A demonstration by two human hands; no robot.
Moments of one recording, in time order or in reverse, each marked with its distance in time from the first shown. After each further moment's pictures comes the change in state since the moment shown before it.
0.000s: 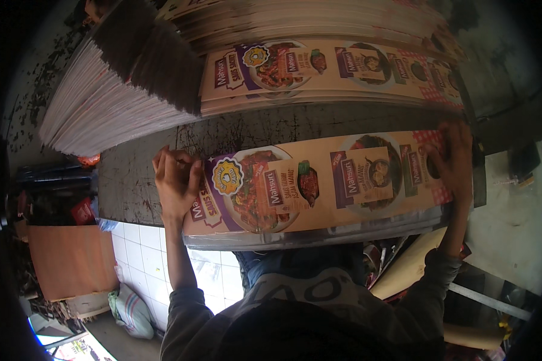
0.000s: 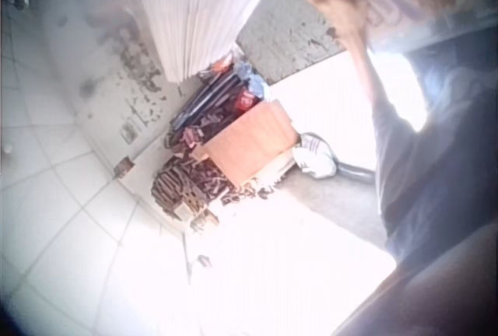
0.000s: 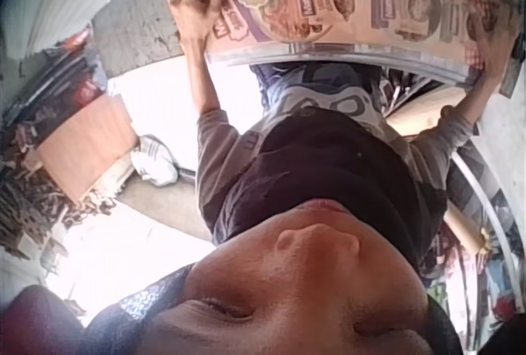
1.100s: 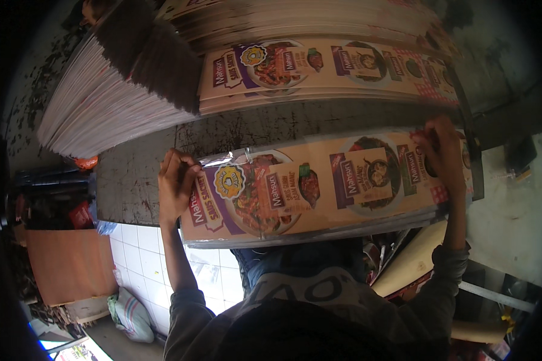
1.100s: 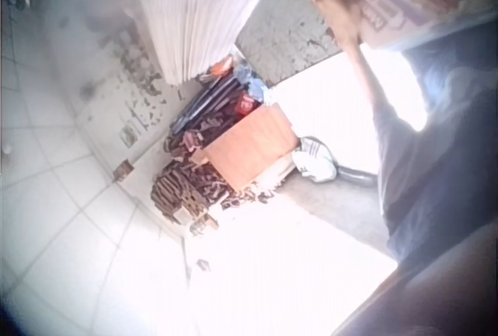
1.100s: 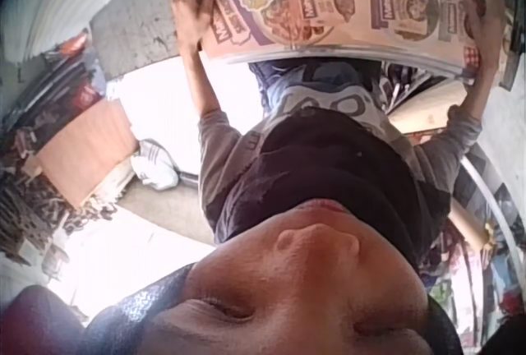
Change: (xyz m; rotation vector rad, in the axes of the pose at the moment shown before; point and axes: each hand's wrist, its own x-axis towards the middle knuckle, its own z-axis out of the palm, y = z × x) left_hand -0.013 -0.009 -0.007 -0.264 -0.222 -0.257; right_hand 0.004 -0.010 0.009 0.225 -0.076 0.008
